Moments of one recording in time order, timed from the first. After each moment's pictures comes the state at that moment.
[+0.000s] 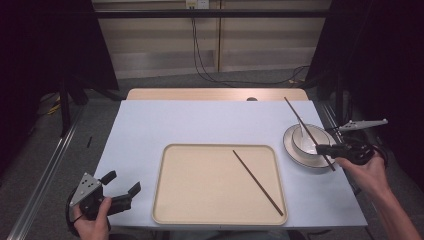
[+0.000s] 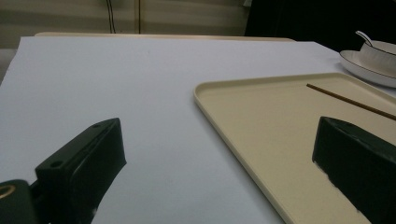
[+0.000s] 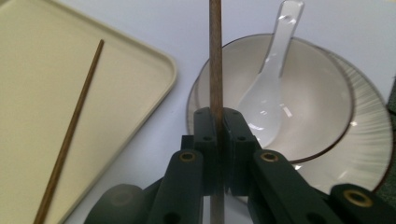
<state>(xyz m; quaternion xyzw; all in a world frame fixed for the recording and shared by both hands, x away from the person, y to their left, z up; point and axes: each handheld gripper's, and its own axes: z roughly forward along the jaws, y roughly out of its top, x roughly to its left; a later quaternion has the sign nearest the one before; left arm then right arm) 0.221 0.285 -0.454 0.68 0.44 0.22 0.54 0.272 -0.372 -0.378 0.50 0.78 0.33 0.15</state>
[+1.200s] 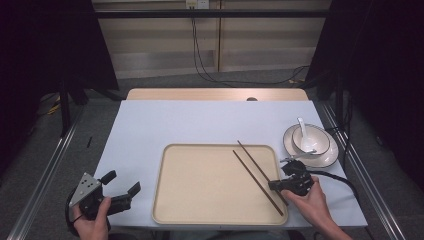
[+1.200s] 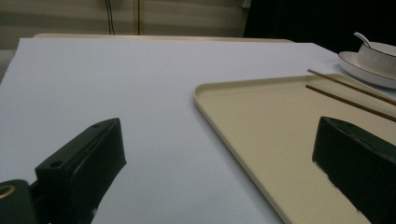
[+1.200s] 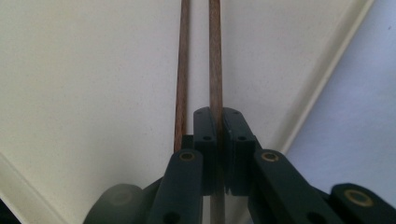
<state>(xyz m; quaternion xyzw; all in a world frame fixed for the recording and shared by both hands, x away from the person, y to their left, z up) 0.221 0.286 -0.454 0.68 0.44 0.22 0.54 0.248 -0.245 -0.454 0.55 0.79 0.27 0.02</state>
